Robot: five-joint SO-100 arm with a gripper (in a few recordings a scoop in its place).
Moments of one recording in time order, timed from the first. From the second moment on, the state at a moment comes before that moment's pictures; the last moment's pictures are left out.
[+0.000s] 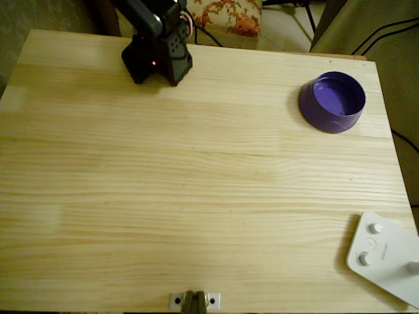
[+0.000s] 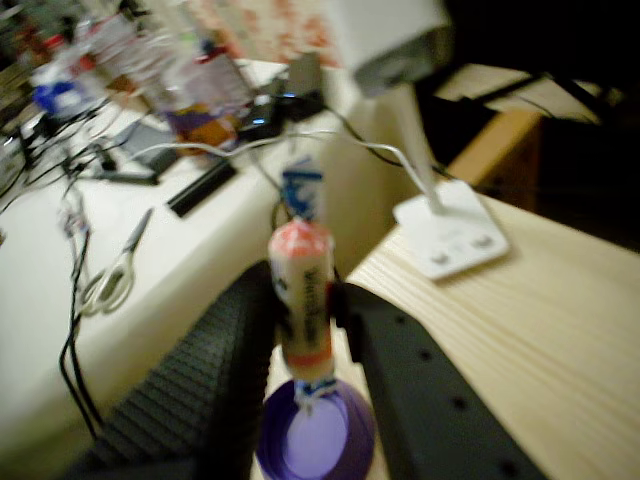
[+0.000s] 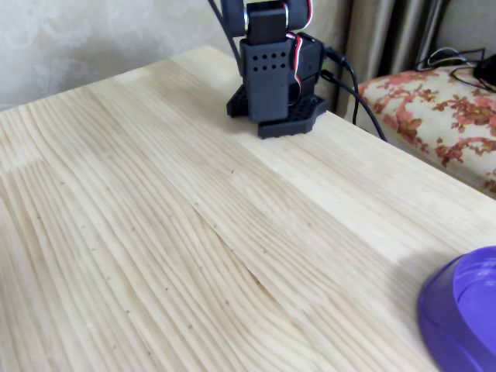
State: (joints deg) arm -66.7 138.9 110.7 49.7 26.7
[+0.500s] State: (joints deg) arm -81.4 116.0 107.2 44.0 13.2
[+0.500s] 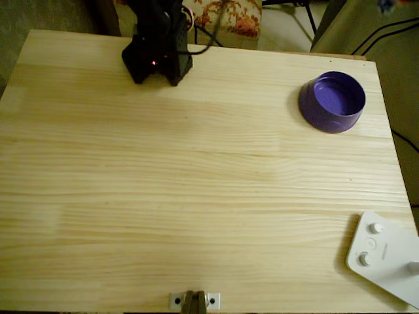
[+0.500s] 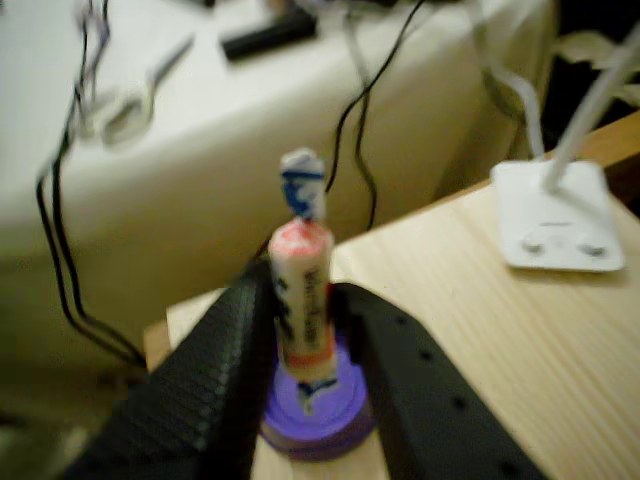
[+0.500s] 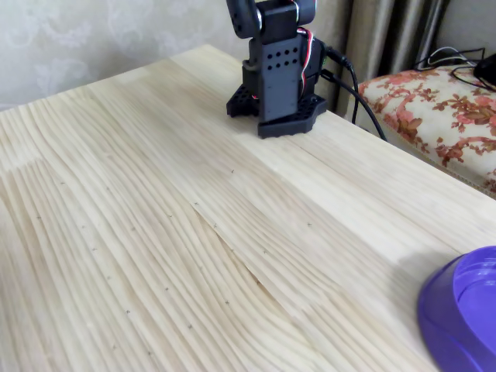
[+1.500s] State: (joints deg) arm -86.6 70.6 79.2 57.8 11.2
